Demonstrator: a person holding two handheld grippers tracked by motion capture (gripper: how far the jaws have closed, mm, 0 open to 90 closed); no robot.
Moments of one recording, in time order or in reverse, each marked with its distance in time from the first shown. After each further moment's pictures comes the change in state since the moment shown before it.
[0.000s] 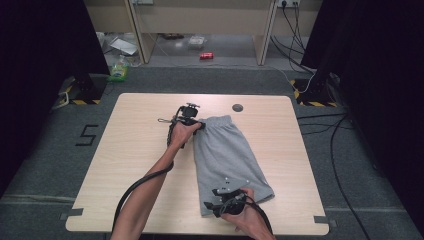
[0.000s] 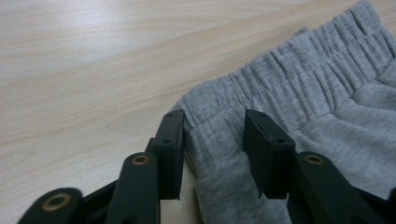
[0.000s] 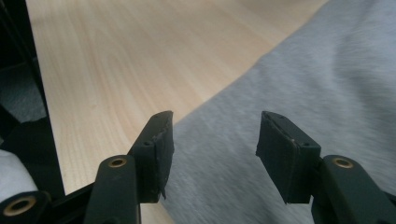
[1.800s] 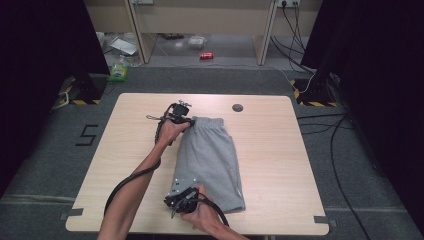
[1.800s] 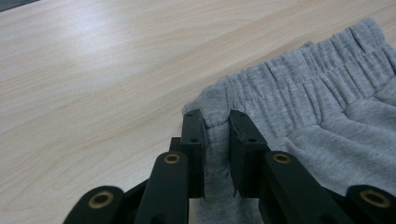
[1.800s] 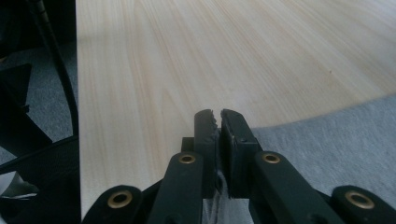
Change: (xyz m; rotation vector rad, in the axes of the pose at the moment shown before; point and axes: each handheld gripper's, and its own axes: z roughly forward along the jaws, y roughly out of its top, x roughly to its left) left arm 0.031 -0.003 -0.019 -0.027 -0.008 0.128; right arm 0.058 0.063 0.089 0.024 0.115 -0.150
